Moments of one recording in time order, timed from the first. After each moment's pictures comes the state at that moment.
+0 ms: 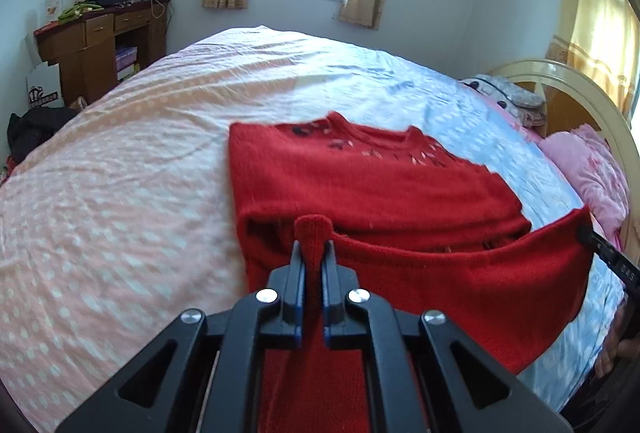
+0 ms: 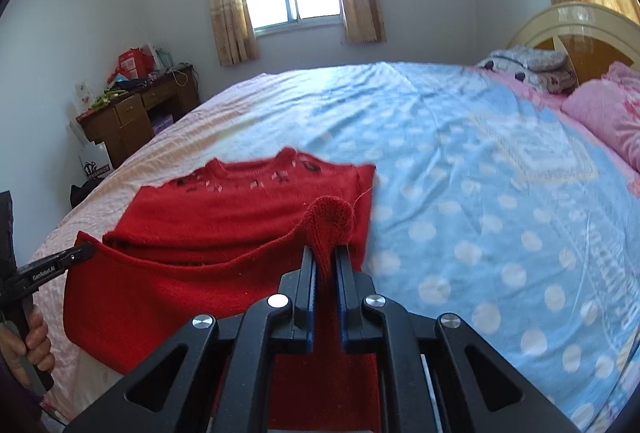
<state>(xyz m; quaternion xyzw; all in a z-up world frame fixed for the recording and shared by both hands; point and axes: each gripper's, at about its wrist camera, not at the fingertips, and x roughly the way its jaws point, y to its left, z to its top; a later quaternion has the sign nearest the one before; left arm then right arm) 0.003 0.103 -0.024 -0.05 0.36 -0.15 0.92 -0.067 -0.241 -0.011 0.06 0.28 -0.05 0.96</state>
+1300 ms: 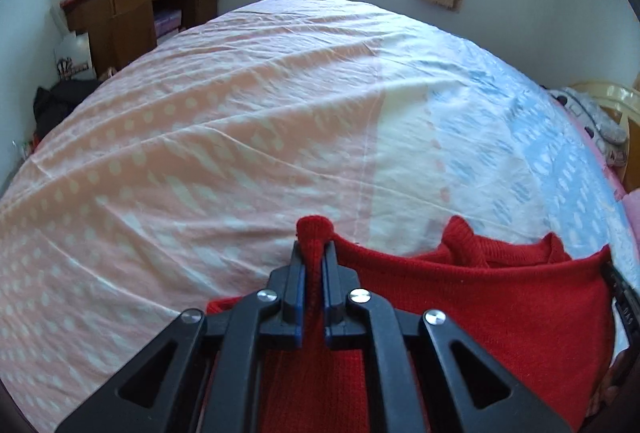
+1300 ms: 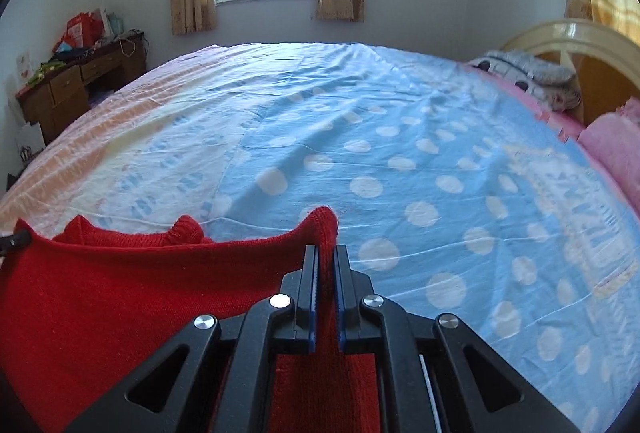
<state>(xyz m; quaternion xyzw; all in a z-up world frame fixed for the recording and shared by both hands) 0.219 0.075 -0.056 -0.07 0.43 -0.03 0.90 0.194 -0.281 -0.061 0.03 0.34 -0.12 0.93</state>
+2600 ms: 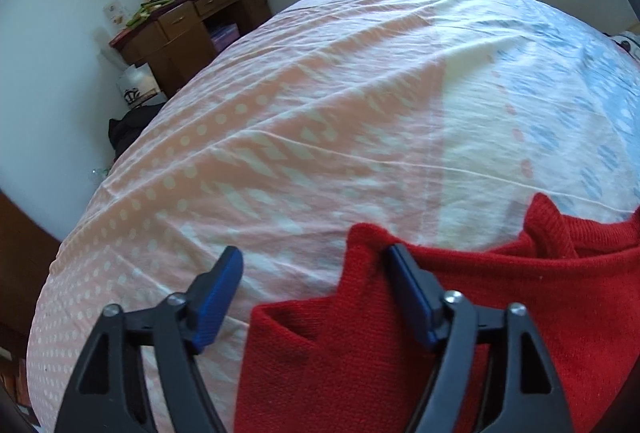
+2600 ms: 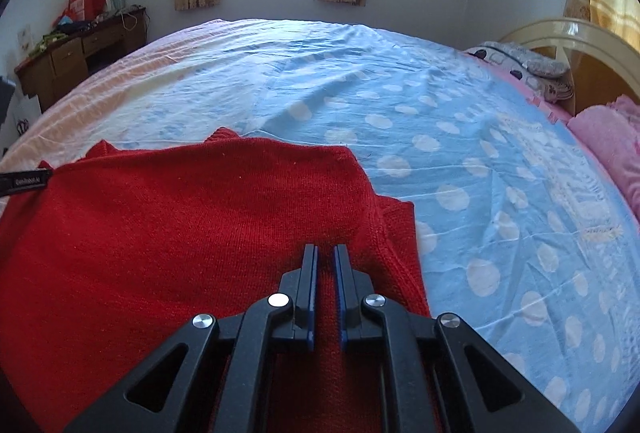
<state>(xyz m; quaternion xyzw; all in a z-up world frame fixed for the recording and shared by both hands) 0.227 0.049 -0.070 0.06 0.45 0.13 0.88 0.136 -0.232 -0.087 -0.02 0.37 -0.14 0.92</state>
